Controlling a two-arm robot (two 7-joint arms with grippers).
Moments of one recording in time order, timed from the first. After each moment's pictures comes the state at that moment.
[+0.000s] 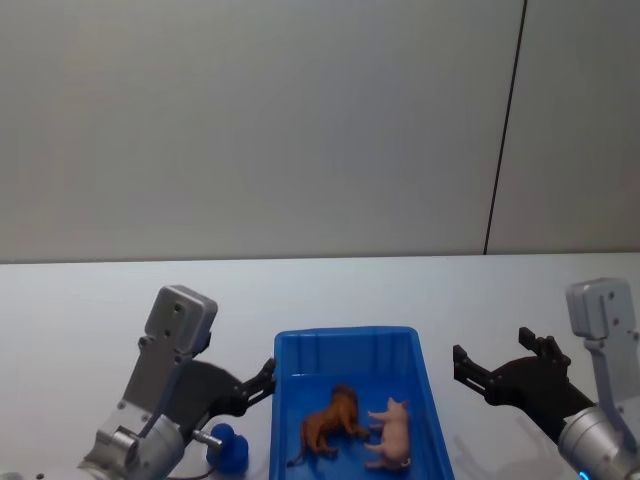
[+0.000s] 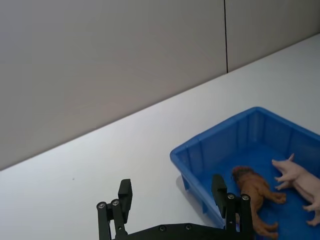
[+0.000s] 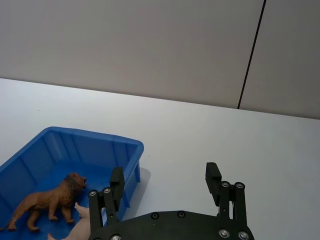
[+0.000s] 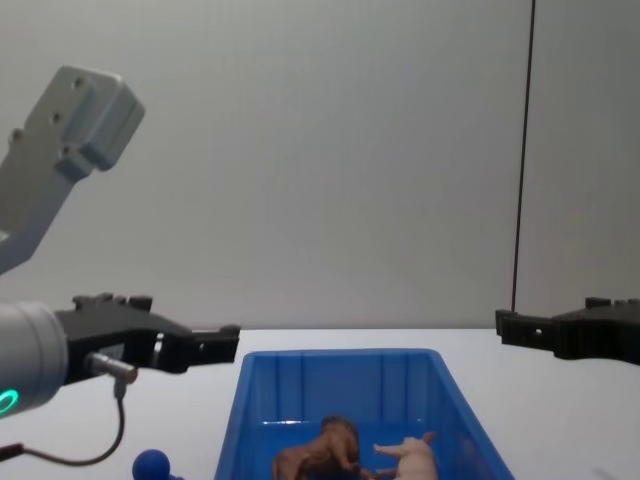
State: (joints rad) left arm -0.19 0.46 0.39 -1.68 -0.31 0.29 0.00; right arm 0.09 0.21 -0.23 -1.68 0.21 0.30 0.08
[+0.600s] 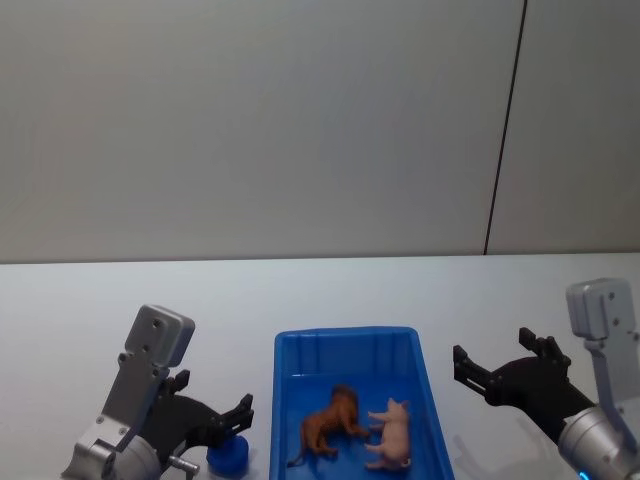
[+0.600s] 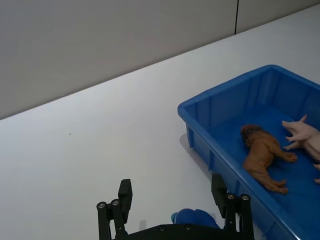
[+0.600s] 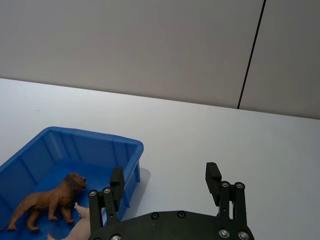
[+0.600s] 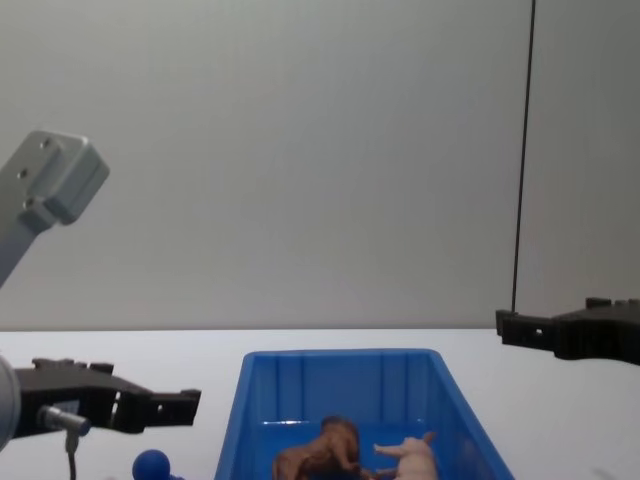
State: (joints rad) left arm -0.16 0.49 0.36 -1.67 -0.39 0.40 -0.02; right arm 0.09 0.21 -0.23 -1.68 0.21 0.30 0.08
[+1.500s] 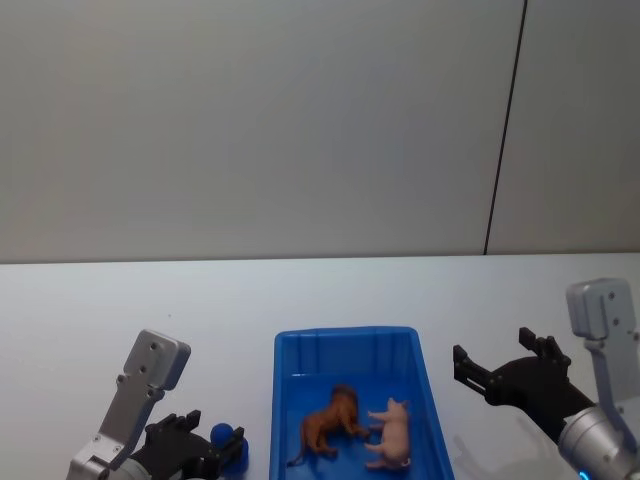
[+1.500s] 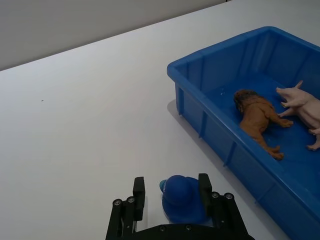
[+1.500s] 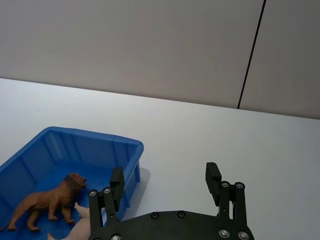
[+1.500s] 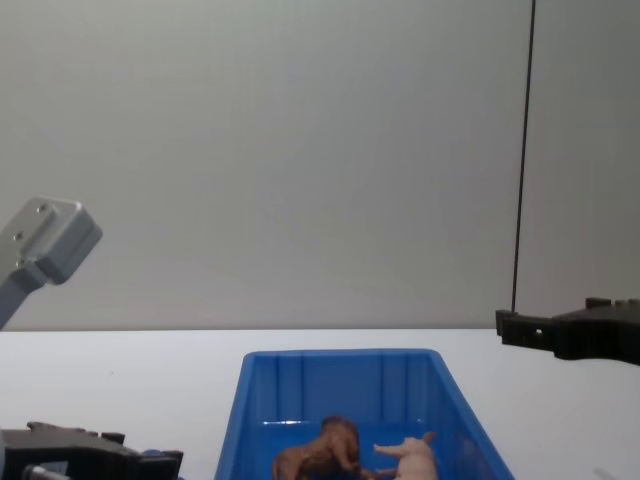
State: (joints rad) left arm -0.16 0.50 0.35 -1.60 -0.42 0.45 -0.11; right arm 0.09 0.21 -0.23 -1.68 0.21 0.30 0.08
